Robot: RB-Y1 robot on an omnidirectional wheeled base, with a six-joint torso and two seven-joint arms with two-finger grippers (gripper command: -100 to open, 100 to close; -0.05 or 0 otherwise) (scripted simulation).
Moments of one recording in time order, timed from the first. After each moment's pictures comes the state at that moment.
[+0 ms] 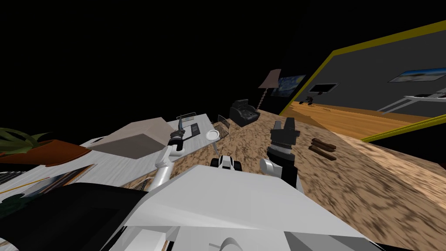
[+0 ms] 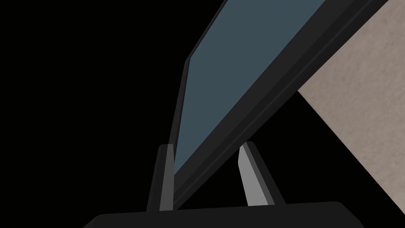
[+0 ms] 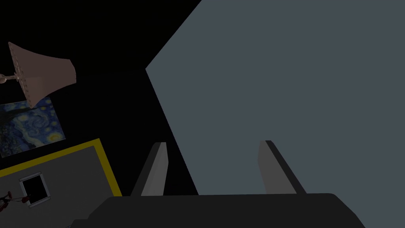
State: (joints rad) left arm 0.29 0.33 0.40 -1.83 -0.81 0.25 -0.21; right arm 0.48 0.04 -0.02 -2.39 0.06 -0.43 0.10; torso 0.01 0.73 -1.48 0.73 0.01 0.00
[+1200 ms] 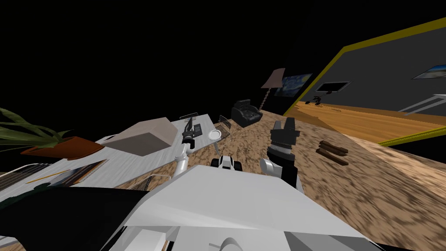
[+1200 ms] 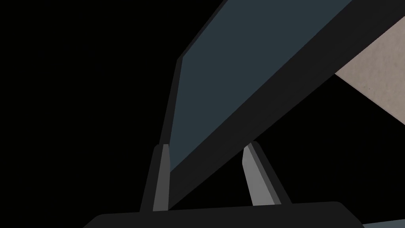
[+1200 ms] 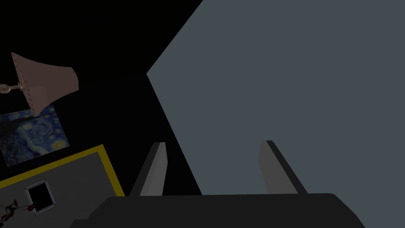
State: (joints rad) left arm 0.13 0.11 0.40 -1.66 -1.21 0.13 -0.34; right arm 0.48 0.04 -0.02 -2.39 0.06 -0.43 0.10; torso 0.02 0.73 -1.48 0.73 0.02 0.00
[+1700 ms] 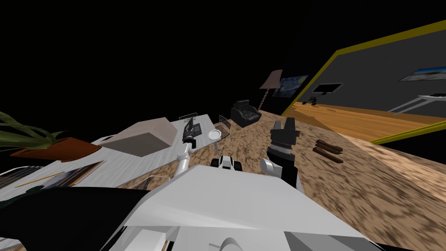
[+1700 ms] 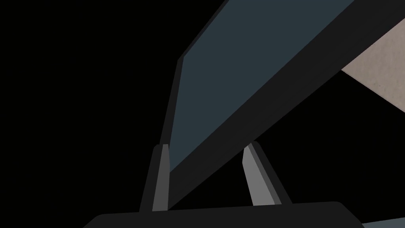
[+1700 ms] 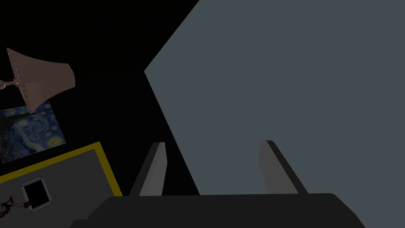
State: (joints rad) left arm 0.11 0.11 0.38 -1.63 -1.31 0.16 -0.31; right arm 0.48 0.04 -0.02 -2.39 0.06 -0.43 0.10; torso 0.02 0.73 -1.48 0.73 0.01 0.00
